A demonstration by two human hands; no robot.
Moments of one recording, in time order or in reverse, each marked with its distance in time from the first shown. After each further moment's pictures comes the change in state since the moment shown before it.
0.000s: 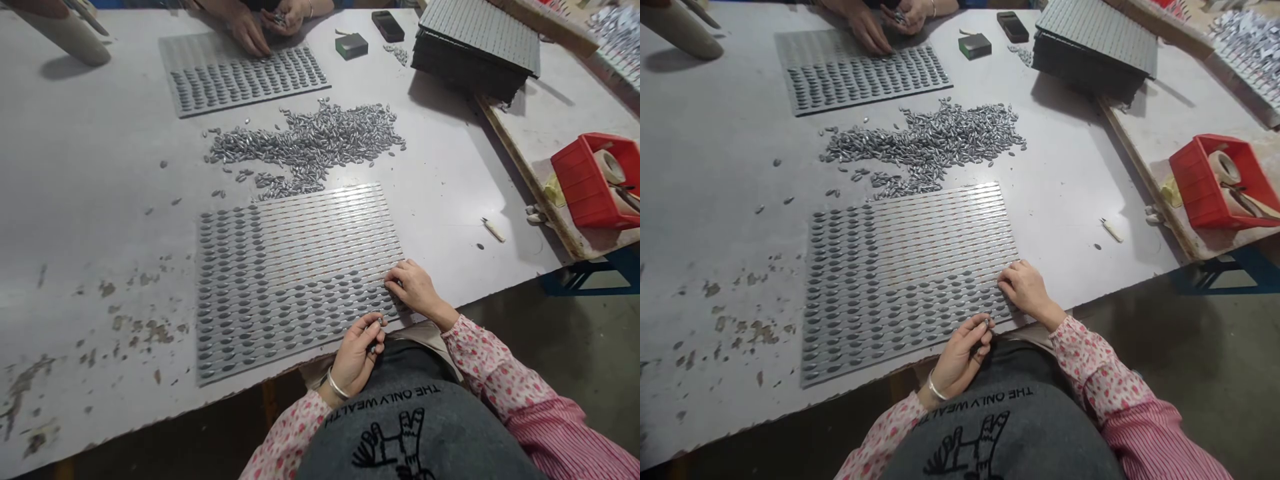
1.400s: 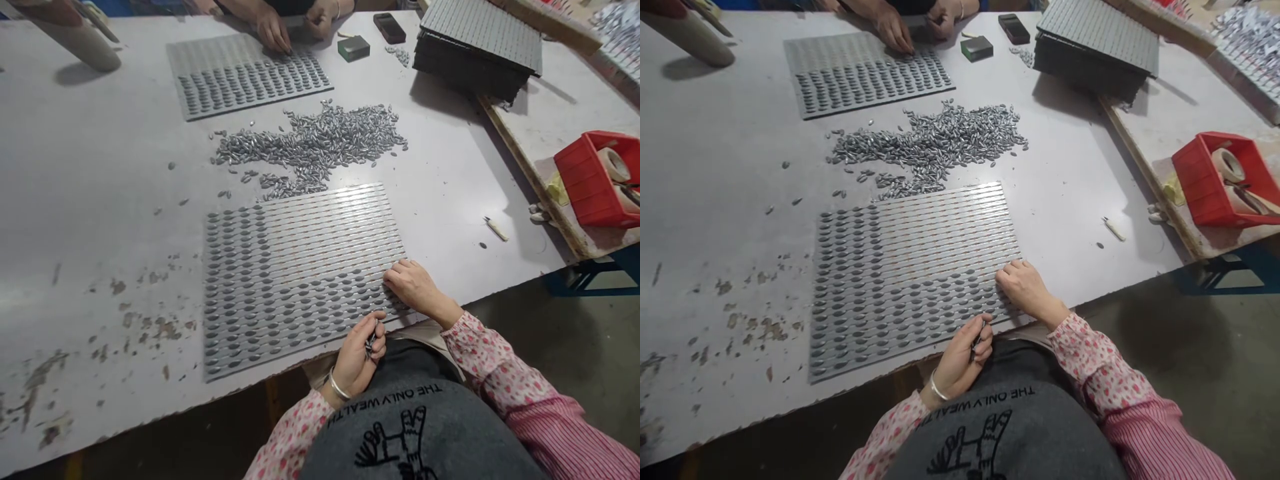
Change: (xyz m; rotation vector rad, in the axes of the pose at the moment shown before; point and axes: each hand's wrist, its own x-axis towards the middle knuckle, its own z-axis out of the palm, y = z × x) left_hand -0.002 0.002 -0.003 -0.084 -0.079 -0.045; right_hand 0.006 -0.007 -0.006 -0.261 -0.067 -0.242
